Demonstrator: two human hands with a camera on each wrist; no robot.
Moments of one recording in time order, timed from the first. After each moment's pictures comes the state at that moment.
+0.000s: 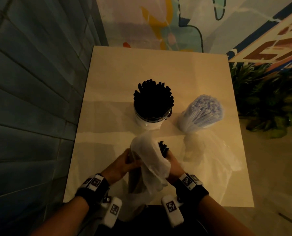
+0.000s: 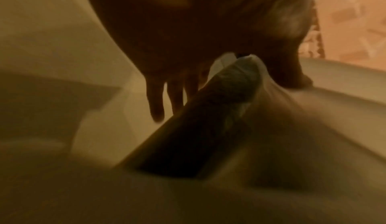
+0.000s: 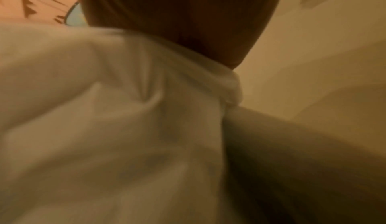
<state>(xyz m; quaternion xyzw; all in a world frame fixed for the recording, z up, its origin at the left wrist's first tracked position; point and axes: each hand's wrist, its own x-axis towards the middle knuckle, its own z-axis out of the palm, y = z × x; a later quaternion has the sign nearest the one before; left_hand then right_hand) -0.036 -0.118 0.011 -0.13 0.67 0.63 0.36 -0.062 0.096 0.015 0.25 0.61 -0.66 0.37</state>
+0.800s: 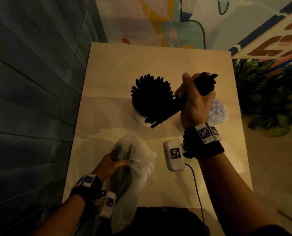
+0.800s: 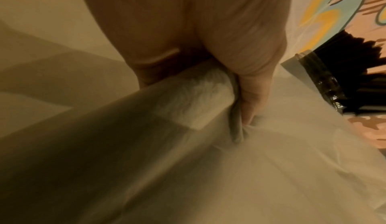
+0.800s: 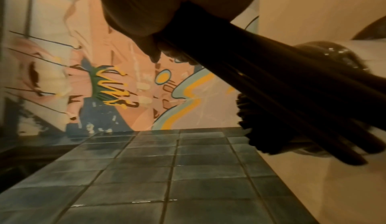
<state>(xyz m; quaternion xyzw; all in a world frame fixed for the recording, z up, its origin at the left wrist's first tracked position) -0.041 -0.147 -0.036 -0.30 0.66 0.62 0.32 -0.220 0.086 0.131 0.08 0.59 -0.80 -0.11</state>
